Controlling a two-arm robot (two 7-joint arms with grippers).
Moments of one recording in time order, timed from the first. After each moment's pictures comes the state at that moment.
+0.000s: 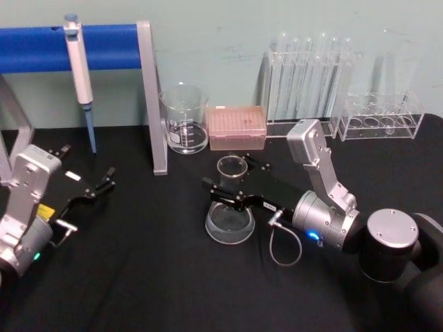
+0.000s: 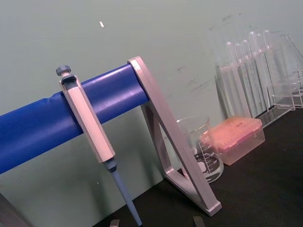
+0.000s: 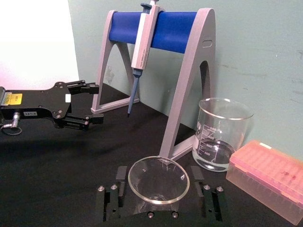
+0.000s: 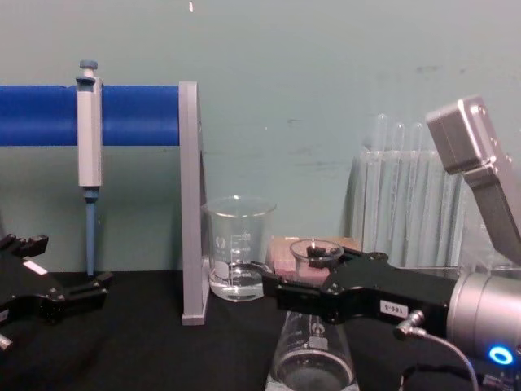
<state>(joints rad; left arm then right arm) -0.20 0.60 0.45 -1.41 -0.25 -0.12 0.03 0.39 0.29 -0.50 -1.24 0.32 -0.06 0.52</state>
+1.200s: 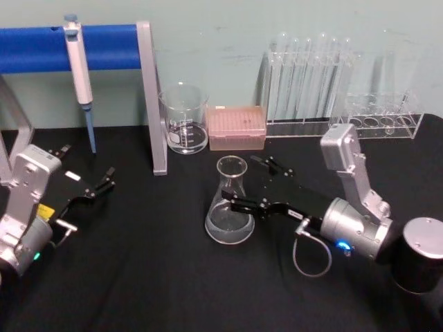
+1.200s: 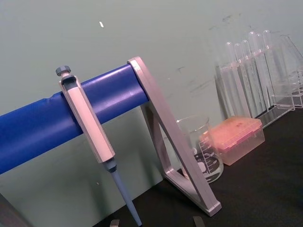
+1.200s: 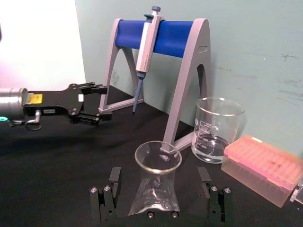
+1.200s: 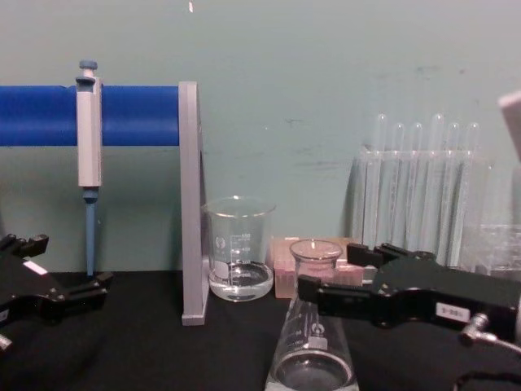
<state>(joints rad) -0.20 0.60 0.45 -1.41 -0.25 -0.12 0.03 0.30 0.39 -0.46 -1.38 0.38 -0.04 0.55</state>
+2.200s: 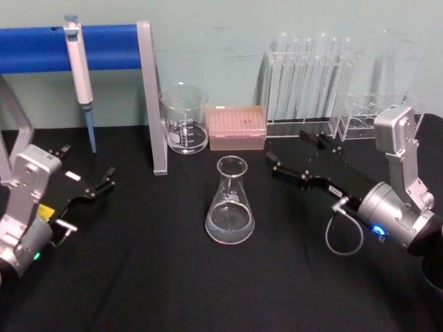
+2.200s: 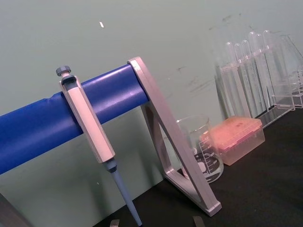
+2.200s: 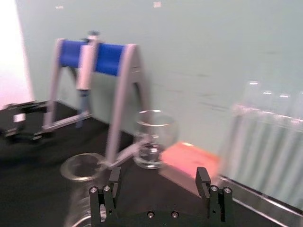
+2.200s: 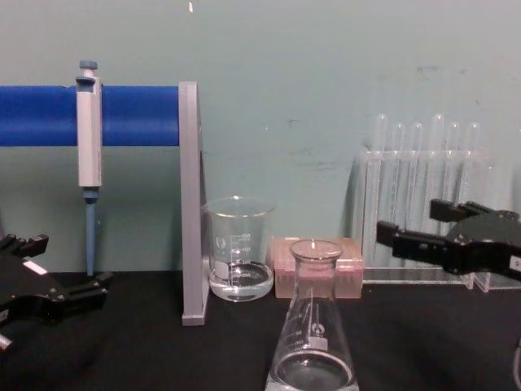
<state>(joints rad) -0.20 0.60 0.45 -1.41 -0.25 -0.12 0.03 0.24 0.44 -0.36 -1.47 0.41 -0.06 0.42</state>
